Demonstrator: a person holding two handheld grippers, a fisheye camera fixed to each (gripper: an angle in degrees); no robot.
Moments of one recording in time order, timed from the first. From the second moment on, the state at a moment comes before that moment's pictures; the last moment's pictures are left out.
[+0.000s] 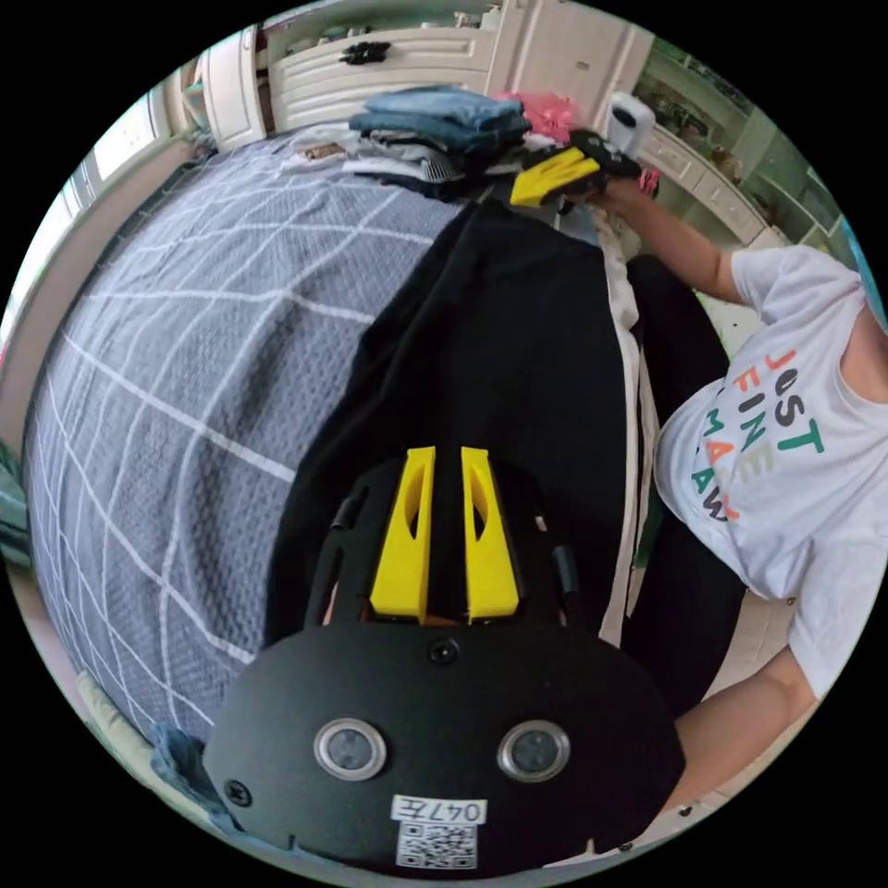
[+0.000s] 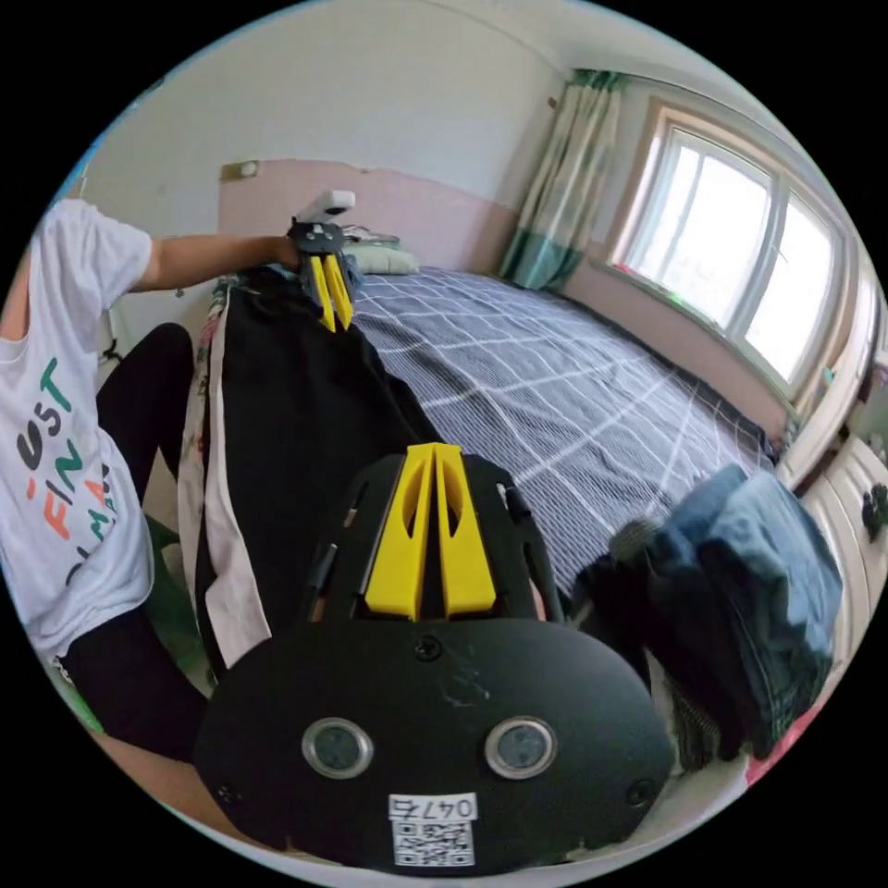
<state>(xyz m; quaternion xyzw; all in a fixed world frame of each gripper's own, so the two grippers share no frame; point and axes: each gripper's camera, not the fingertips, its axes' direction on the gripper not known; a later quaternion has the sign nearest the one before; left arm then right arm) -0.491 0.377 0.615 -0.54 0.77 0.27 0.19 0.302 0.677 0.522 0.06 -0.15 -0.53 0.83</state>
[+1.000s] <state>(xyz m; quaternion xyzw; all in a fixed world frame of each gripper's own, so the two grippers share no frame) -0.500 0.409 0.569 -0.64 0.66 0.28 0.29 0.063 0.621 0.672 -0.02 -0.23 -0.61 0.76</state>
